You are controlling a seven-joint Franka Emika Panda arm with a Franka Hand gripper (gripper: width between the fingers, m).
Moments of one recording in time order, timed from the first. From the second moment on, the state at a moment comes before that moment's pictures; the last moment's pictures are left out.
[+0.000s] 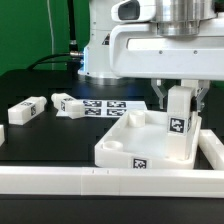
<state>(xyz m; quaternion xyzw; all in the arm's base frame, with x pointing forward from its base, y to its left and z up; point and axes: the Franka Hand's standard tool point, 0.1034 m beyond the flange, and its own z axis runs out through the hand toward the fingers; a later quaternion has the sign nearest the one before) 0.615 0.064 0.099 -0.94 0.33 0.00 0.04</state>
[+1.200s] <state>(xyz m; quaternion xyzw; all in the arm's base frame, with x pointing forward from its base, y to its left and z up) 0.576 0.060 0.133 -0.96 0.28 0.01 0.05</state>
